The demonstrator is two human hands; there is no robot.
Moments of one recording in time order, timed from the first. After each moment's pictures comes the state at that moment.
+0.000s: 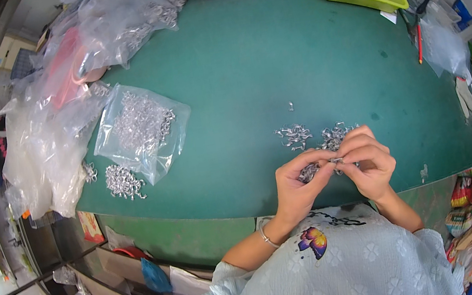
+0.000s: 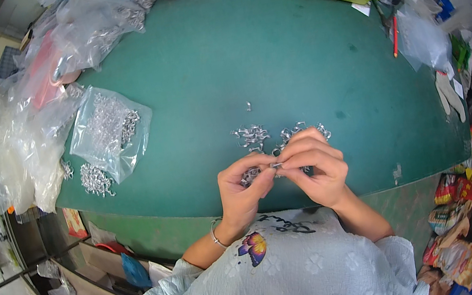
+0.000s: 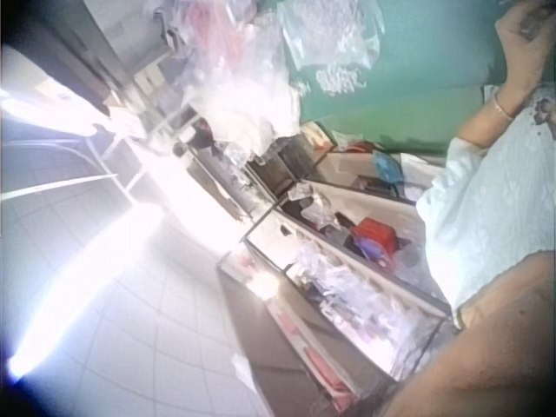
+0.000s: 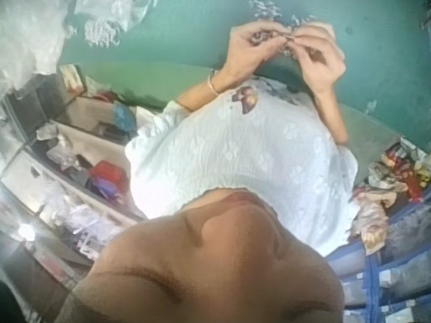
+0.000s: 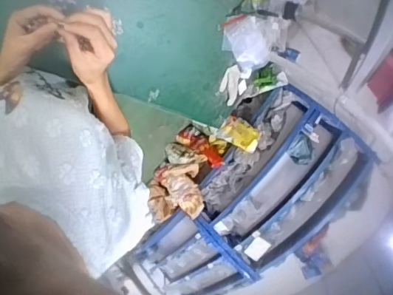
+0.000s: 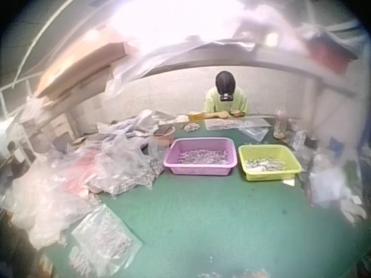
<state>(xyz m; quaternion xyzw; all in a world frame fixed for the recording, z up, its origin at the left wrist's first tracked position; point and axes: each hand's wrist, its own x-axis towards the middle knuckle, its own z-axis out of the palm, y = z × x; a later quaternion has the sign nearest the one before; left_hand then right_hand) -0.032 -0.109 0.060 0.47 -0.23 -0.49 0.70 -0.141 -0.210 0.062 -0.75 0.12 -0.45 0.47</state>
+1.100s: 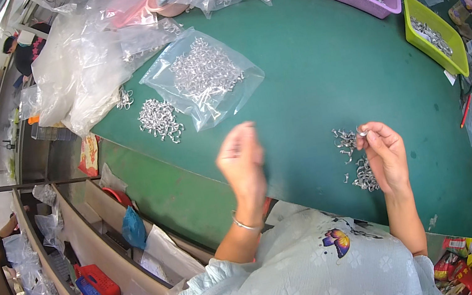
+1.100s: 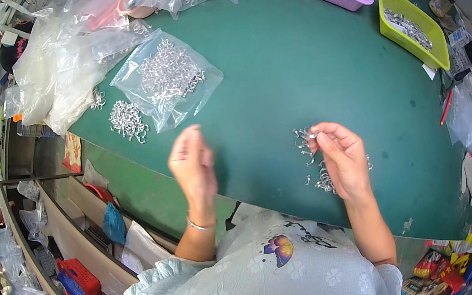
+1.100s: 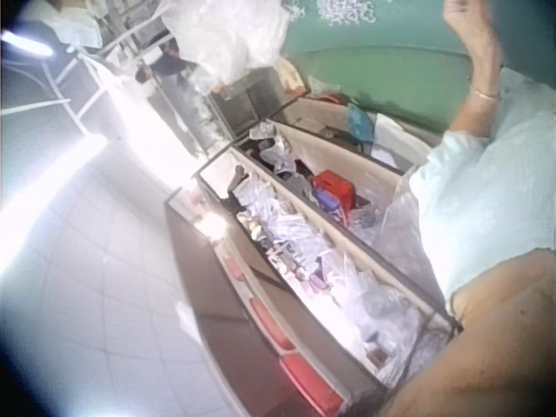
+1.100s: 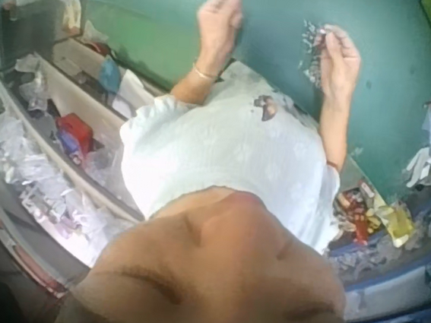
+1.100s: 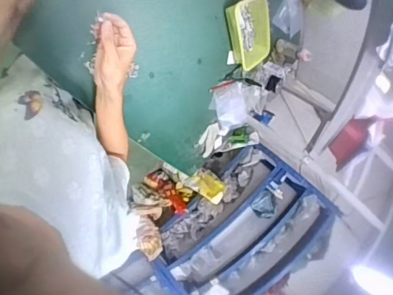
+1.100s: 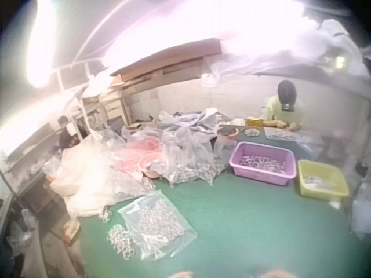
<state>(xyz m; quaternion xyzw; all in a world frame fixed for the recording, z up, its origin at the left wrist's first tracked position) 0.062 -0.037 0.044 0.53 0.00 -0.15 0.83 -0.086 -0.210 0.062 -0.47 0.20 -0.23 0.83</state>
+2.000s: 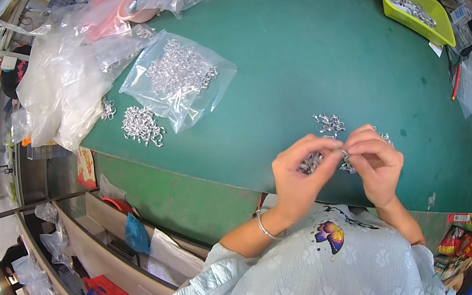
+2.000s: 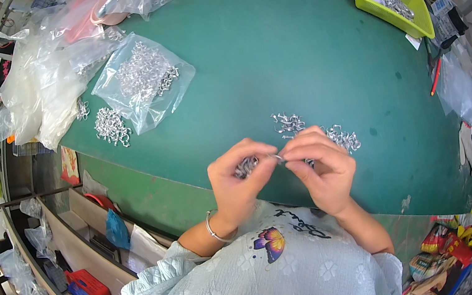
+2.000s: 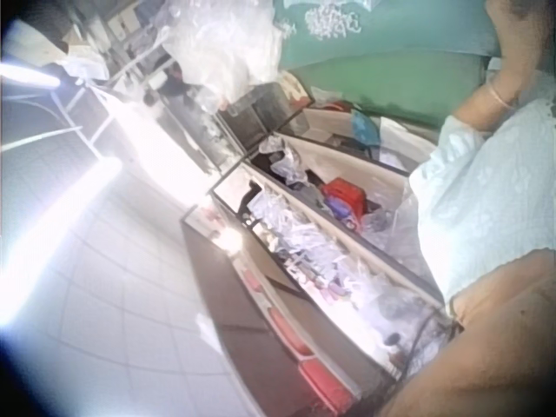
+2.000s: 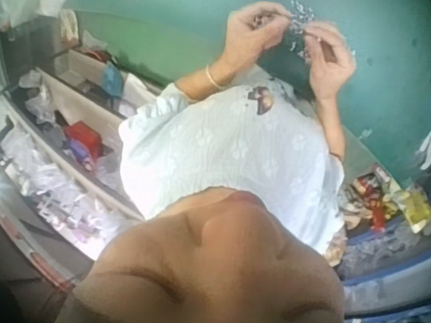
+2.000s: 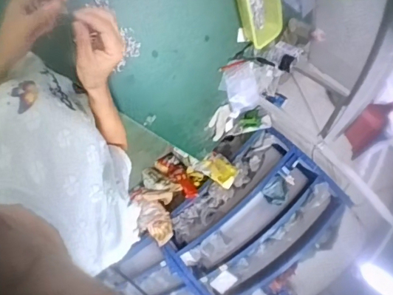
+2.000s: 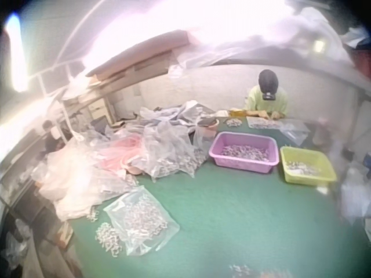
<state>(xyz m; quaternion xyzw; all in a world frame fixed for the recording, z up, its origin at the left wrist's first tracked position) -0.011 -0.077 0.084 0.54 -0.23 -0.31 0.75 -0.107 -0.184 0.079 -0.69 0.10 -0.38 0.61</state>
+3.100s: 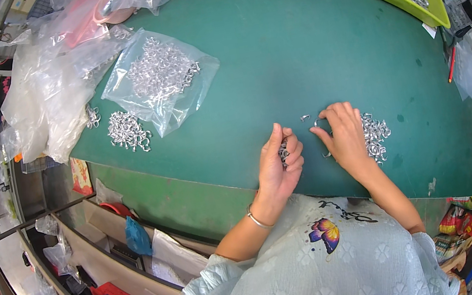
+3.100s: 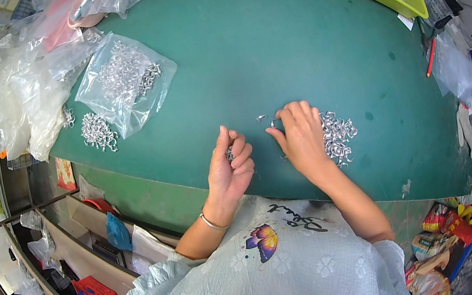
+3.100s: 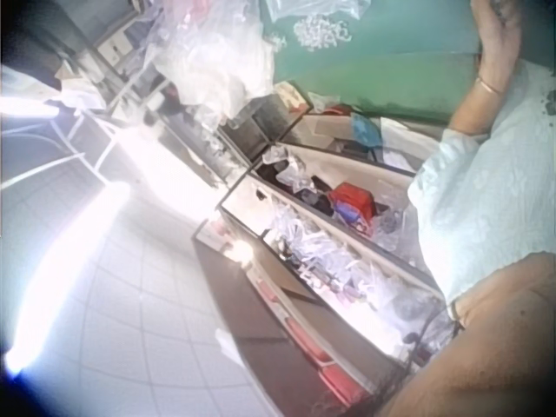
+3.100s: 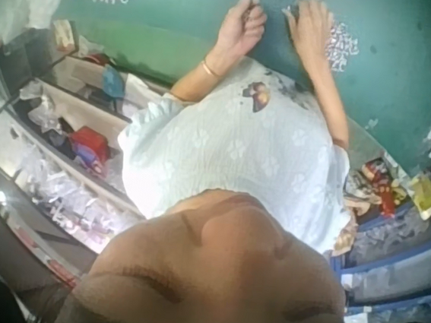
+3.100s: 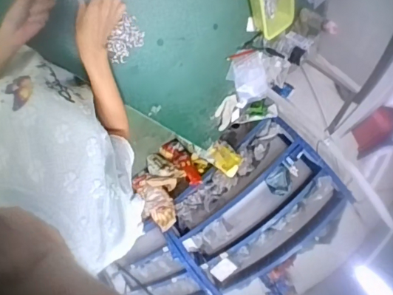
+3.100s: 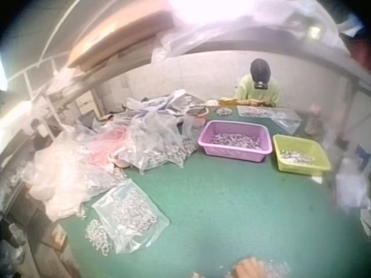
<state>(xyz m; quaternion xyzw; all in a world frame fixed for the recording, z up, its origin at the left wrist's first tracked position) 0.008 -0.072 0.011 0.24 0.15 -0.54 0.79 -0.089 -0.198 0.004 -0.93 0.24 -0.19 0.21</state>
